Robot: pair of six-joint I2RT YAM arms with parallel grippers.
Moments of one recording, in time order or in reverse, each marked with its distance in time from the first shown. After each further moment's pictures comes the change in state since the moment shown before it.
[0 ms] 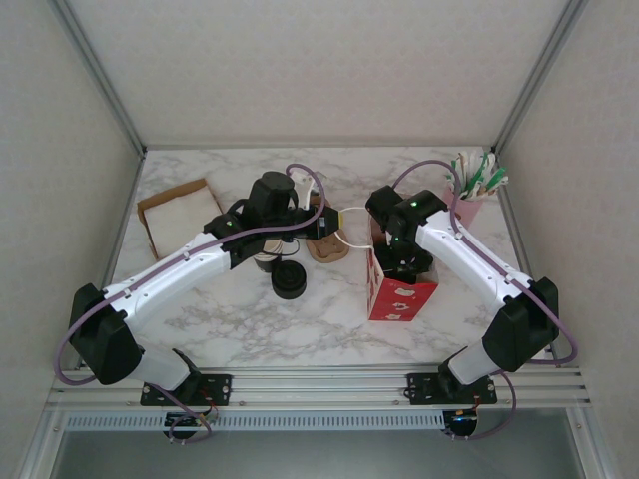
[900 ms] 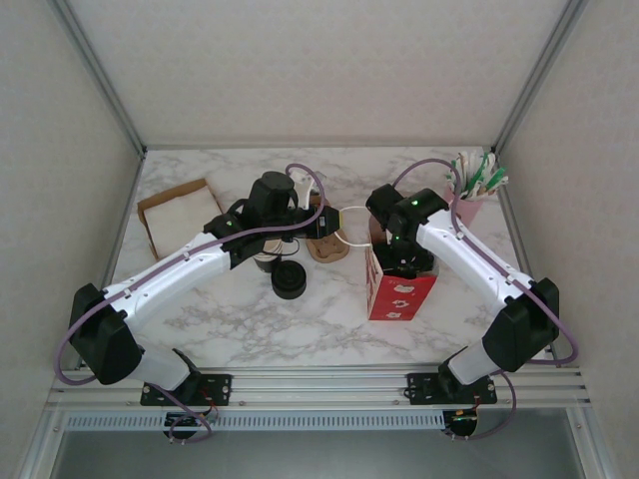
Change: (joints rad) left arm 0.000 0.000 0.000 0.000 -0.007 -0.003; right arm 0.000 -0.002 0.021 -0.013 0.000 0.001
